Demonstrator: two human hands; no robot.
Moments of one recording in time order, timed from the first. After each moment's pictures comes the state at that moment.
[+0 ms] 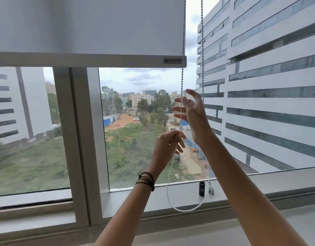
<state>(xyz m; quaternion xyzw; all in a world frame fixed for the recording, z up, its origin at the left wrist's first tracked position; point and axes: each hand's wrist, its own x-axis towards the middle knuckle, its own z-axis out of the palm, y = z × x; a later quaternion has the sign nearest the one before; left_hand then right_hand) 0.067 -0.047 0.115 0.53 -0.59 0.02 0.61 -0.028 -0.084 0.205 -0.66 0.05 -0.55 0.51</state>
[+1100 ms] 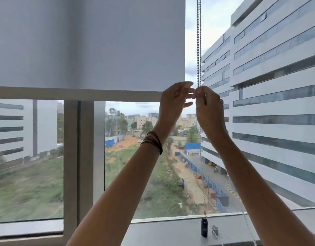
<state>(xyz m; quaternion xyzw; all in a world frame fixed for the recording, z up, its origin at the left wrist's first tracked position) 0.017 -0.030 0.307 0.38 -0.57 0.05 0.73 -0.055 -0.090 0.296 -0.68 0.05 -0.71 0.14</state>
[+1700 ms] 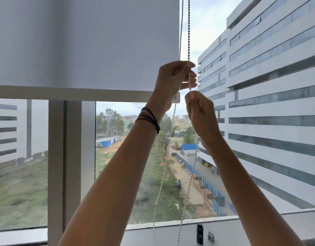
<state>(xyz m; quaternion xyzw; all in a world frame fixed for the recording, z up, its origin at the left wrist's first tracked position) 0.014 -0.033 0.358 0.37 -0.60 0.04 0.70 -0.049 -0.104 0.289 -0.72 -0.06 -0.67 0.20</state>
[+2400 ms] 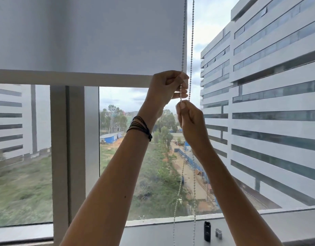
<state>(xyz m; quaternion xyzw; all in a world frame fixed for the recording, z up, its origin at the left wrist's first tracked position) 0.054 -0.033 0.331 0.42 -0.60 0.04 0.69 -0.010 -0.100 0.257 -0.72 -0.07 -0.64 0.26</state>
